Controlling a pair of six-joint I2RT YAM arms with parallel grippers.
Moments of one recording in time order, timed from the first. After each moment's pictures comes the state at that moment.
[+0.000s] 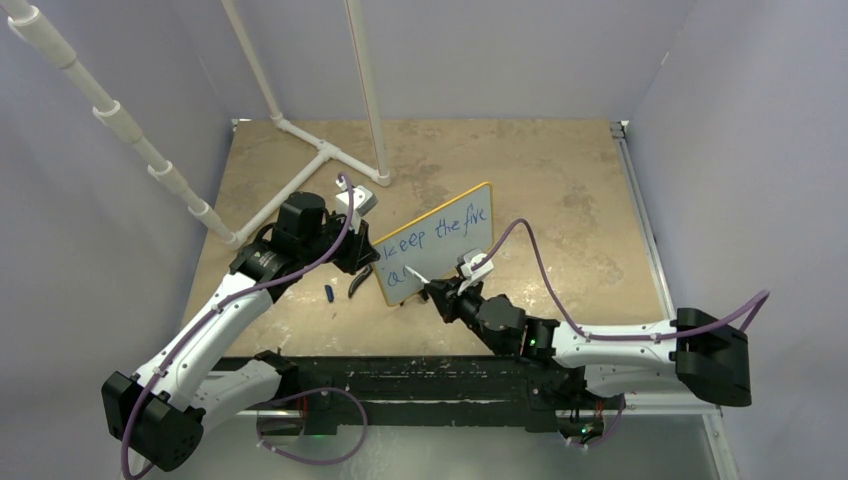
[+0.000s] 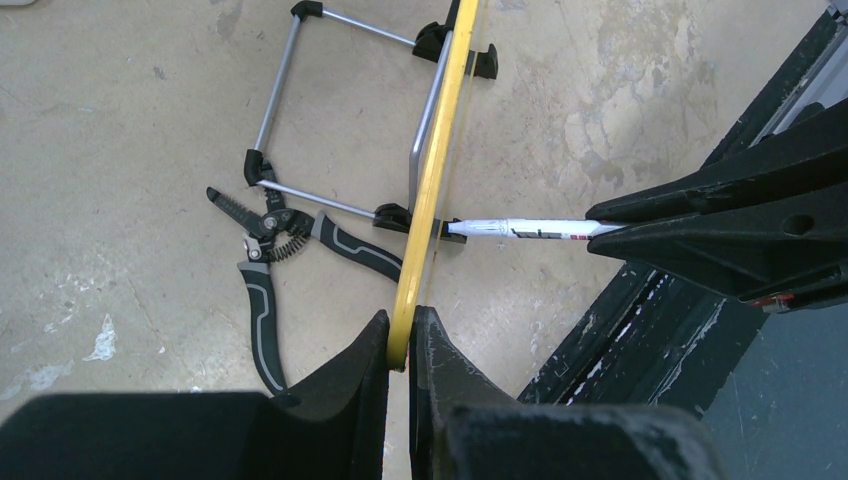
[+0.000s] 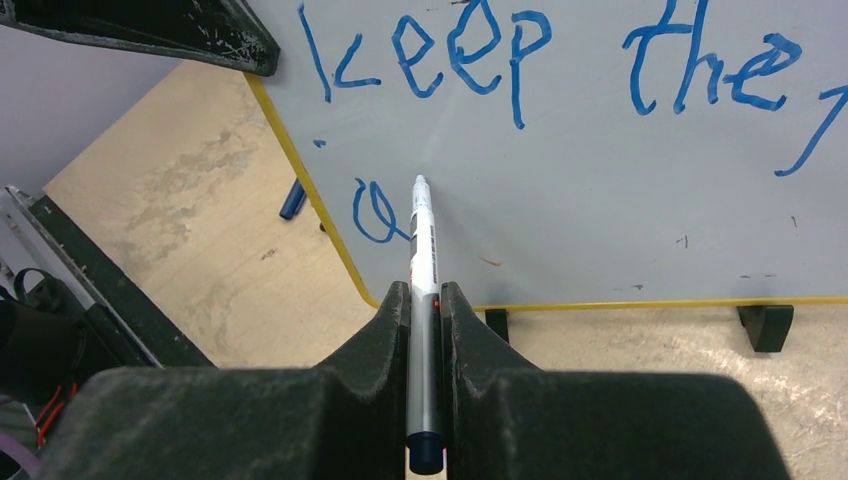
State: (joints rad) left arm -0.47 1.00 0.90 -0.52 0.38 -0.05; right arm 1.27 1.11 0.40 0.56 0.59 0.35
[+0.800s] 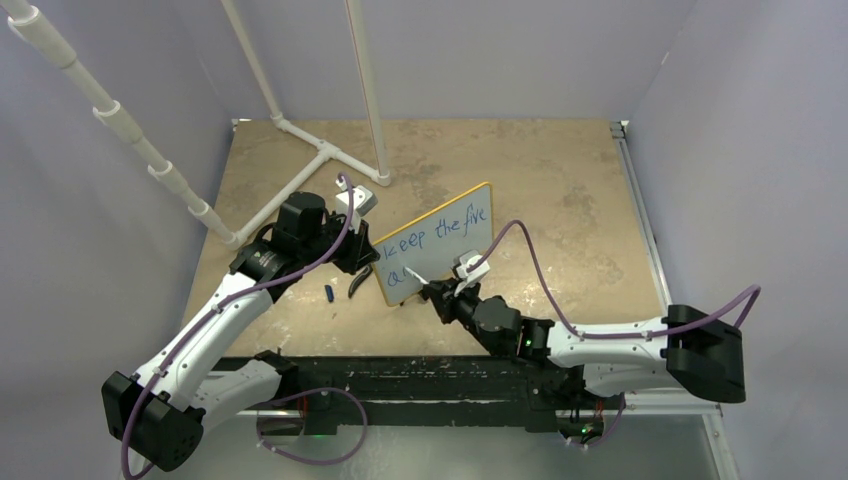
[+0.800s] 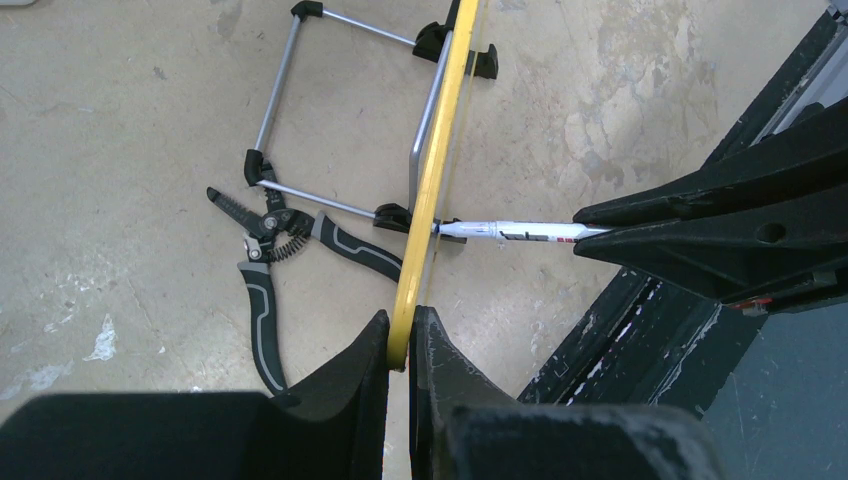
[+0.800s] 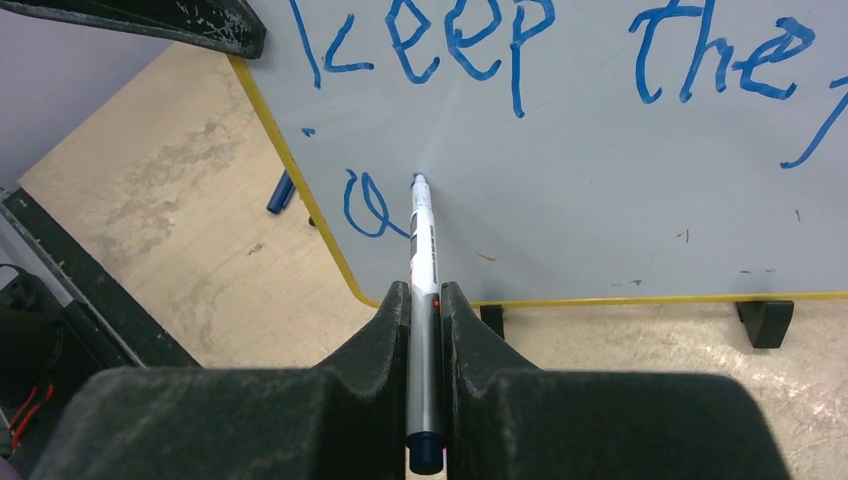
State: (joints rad) left arm -0.47 1.00 0.90 -0.52 0.38 -0.05; right arm 1.27 1.15 0.40 0.59 0.61 0.34
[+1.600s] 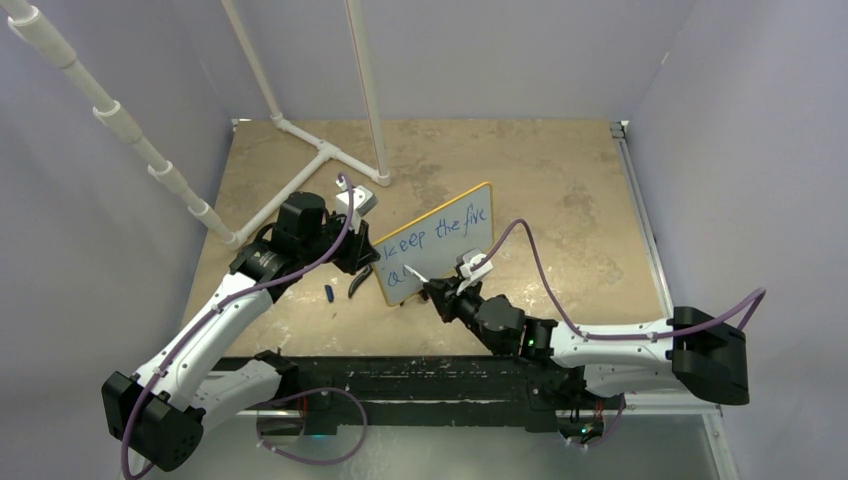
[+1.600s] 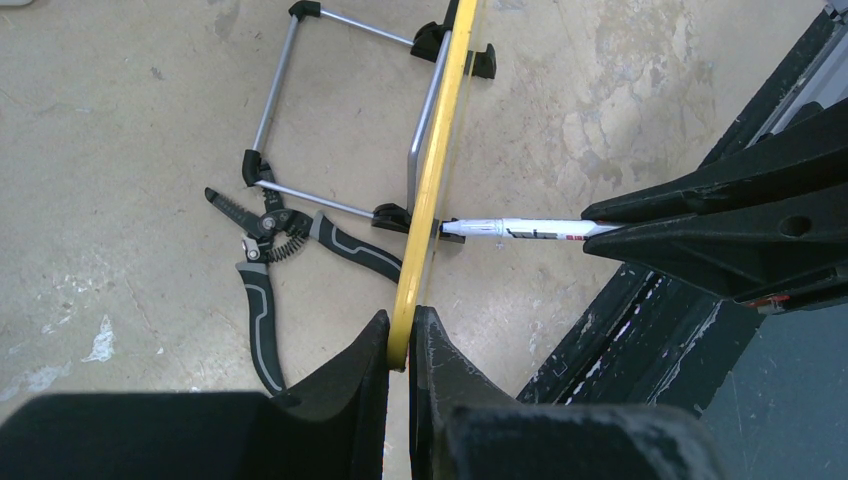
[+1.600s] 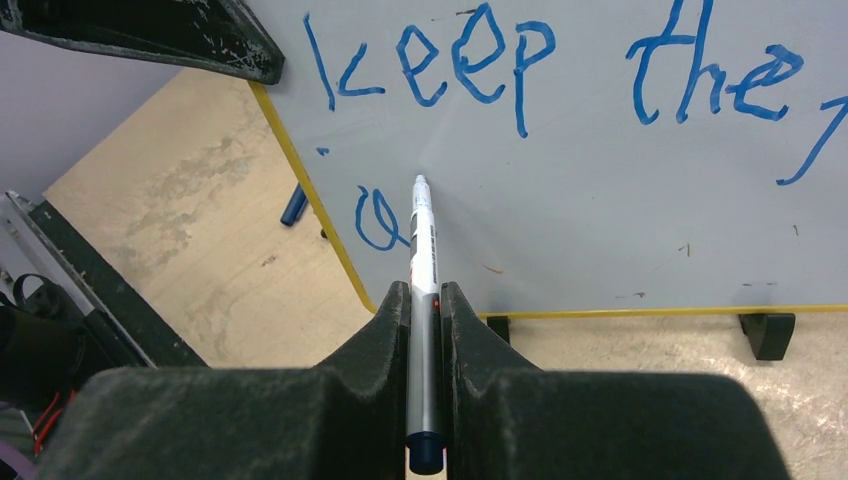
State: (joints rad) left arm -0.47 1.00 0.90 -0.52 0.39 -0.05; right arm 1.27 1.12 0.40 0.59 0.60 0.34
